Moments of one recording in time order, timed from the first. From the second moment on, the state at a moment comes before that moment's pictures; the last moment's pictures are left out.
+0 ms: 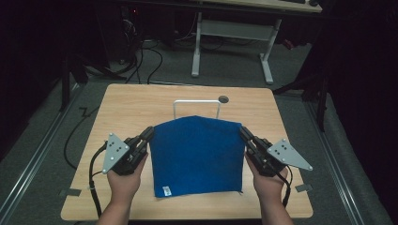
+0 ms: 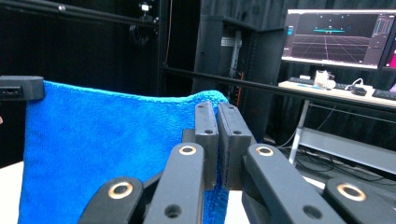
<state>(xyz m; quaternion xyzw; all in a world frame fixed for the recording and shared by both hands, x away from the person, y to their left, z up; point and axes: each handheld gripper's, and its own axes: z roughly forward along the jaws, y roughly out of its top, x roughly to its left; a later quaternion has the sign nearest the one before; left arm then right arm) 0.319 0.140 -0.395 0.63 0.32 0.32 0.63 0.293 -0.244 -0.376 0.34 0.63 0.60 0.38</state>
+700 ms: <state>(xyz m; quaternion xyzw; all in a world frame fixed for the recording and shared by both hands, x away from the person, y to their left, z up) 0.365 0.131 -0.364 0.64 0.31 0.35 0.61 0.331 -0.248 -0.348 0.34 0.63 0.58 0.39</state>
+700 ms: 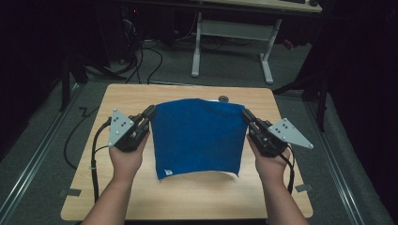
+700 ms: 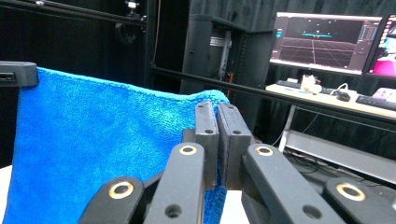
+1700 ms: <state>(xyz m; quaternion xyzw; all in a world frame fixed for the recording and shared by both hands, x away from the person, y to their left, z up) 0.461 0.133 -0.332 0.65 0.31 0.40 0.56 0.415 -0.239 -0.324 0.37 0.63 0.55 0.41</state>
